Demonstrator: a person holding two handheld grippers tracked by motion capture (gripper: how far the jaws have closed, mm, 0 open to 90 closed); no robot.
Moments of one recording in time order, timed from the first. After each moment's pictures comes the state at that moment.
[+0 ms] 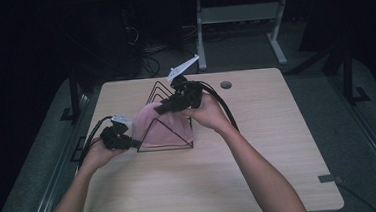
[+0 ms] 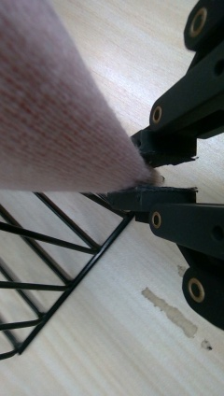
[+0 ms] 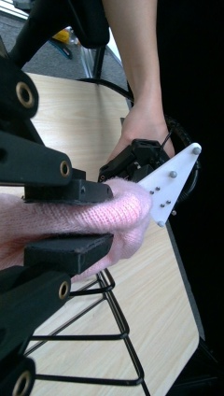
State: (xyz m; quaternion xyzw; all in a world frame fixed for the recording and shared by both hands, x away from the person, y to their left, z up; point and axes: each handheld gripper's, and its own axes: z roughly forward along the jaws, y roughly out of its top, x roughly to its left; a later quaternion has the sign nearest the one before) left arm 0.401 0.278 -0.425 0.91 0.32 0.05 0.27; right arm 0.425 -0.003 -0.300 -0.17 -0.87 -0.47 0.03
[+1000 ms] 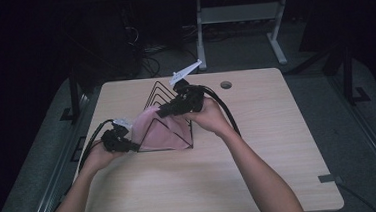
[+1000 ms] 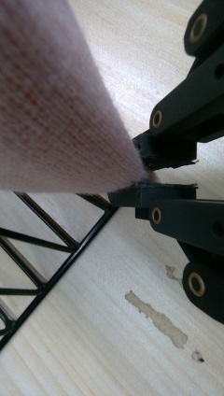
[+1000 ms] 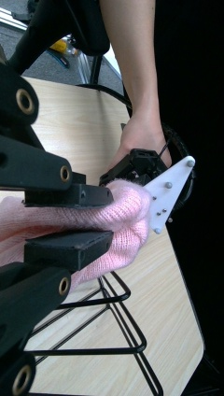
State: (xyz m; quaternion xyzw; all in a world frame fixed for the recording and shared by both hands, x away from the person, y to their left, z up) left arm 0.401 0.281 -0.440 0.91 0.33 0.04 0.26; right arm 0.425 -0.007 -0.315 -0.17 -0.86 -0.48 0.05
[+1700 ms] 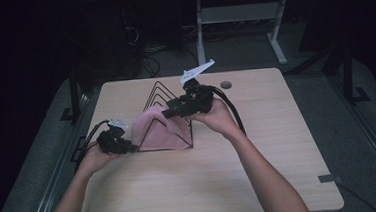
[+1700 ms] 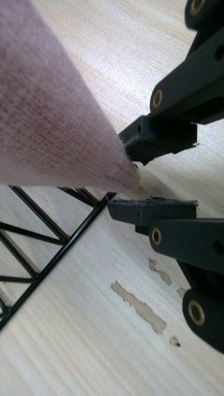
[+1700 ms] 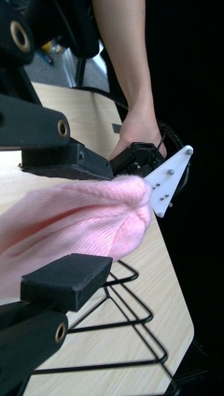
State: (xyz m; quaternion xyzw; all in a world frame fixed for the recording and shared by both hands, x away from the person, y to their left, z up) left arm 0.394 0.290 -0.432 0.90 0.33 0.05 0.27; right arm 0.418 -0.035 -0.312 -0.19 -0.84 -0.51 0.04
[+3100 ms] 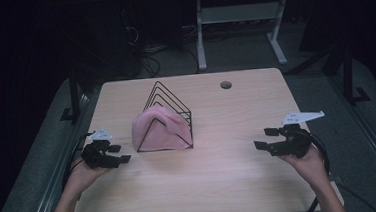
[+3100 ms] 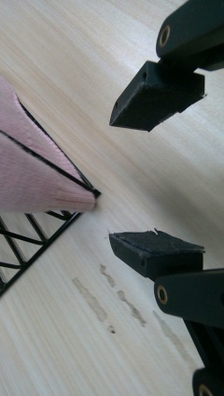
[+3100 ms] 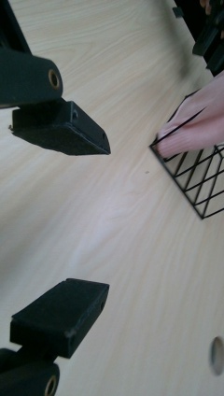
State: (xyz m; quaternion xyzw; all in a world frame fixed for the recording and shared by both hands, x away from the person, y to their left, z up) left arm 0.334 0.317 -0.421 0.86 0.37 0.09 0.33; right arm 0.307 -0.264 -0.410 -0.40 -0.79 -0.46 -0.08
